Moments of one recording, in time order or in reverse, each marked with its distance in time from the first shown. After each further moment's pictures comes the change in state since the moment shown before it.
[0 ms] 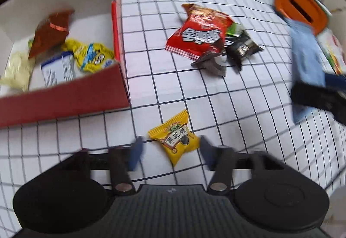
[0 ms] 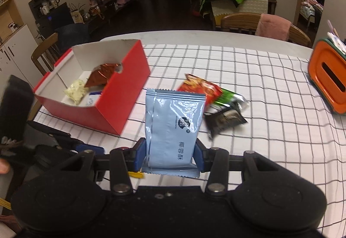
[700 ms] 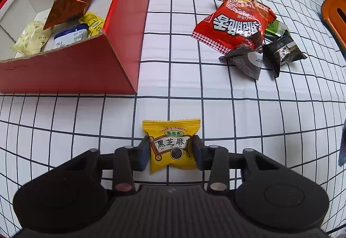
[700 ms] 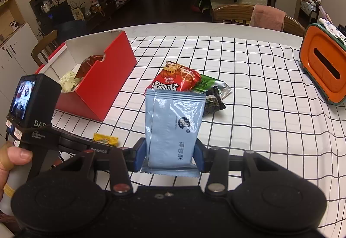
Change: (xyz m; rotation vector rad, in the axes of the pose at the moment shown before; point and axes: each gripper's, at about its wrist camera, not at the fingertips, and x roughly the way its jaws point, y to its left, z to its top) left arm 0.039 -0.015 0.002 -0.163 0.039 0.182; right arm 0.000 -0.041 -0.017 -0.002 0.016 0.030
